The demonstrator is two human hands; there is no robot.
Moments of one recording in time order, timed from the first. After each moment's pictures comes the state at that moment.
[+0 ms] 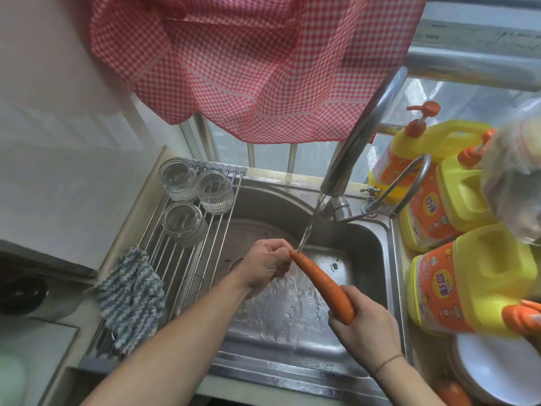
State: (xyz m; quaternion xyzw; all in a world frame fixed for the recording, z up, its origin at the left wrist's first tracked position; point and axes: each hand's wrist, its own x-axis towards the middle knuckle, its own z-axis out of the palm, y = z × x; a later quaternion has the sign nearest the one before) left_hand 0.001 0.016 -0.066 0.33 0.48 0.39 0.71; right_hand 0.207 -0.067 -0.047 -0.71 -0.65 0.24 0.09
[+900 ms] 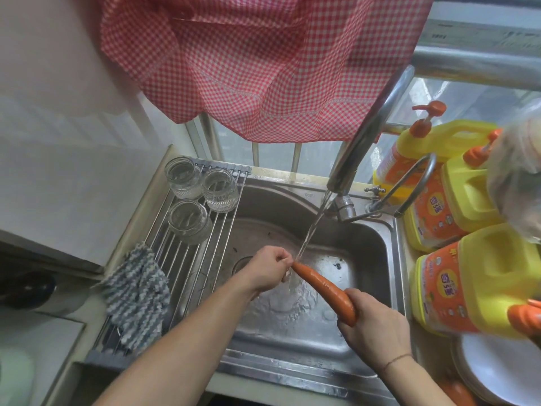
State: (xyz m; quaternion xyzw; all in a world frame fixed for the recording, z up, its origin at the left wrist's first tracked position) left_hand -0.003 0.010 -0.065 0.47 0.65 0.18 0.57; right_hand 0.211 -0.066 -0.043 -0.69 -0.70 0.16 -0.02
